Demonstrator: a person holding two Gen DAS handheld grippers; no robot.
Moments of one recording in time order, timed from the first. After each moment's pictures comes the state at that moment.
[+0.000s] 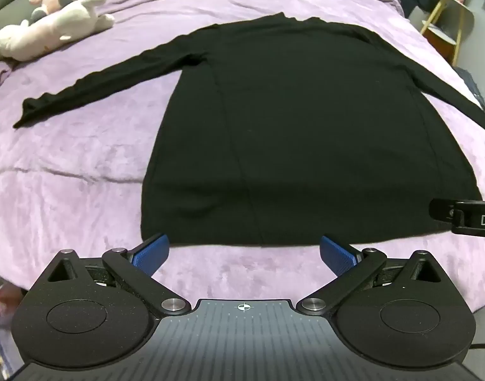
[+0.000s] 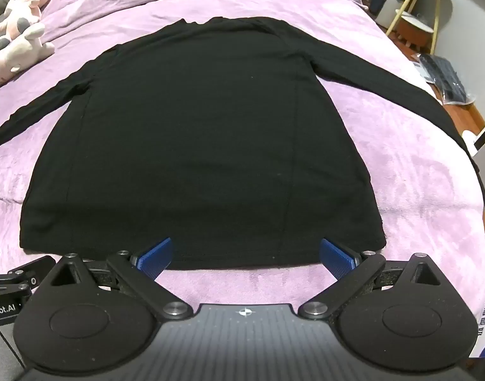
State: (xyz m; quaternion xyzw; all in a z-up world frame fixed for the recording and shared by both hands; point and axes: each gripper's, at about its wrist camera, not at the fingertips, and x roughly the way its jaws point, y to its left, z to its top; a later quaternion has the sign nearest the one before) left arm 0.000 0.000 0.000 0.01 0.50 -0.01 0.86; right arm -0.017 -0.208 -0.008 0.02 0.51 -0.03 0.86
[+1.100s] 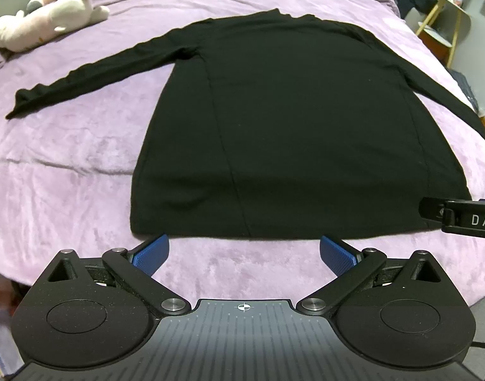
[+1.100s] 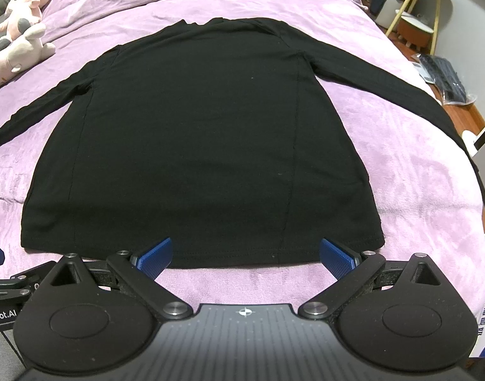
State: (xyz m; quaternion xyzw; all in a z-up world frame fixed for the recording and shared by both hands) left arm -0.002 0.000 -0.001 -0.01 0.51 -0.02 0.86; right arm -0.017 -0.206 -0.005 0.02 0.51 -0.03 0.86
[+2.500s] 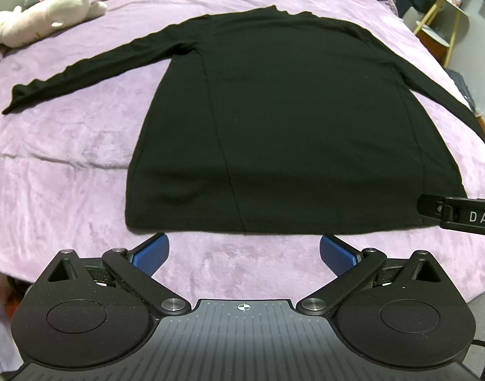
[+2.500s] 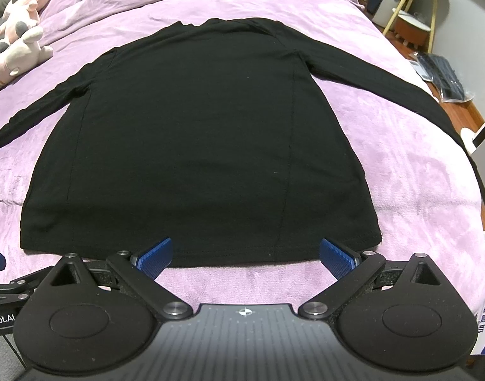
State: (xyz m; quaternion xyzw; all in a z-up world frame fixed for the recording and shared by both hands) left arm -0.004 -0.002 -0.001 -0.02 0.52 -0.02 0.85; right arm -0.018 -0.209 -0.005 0.03 0.51 -0.03 0.86
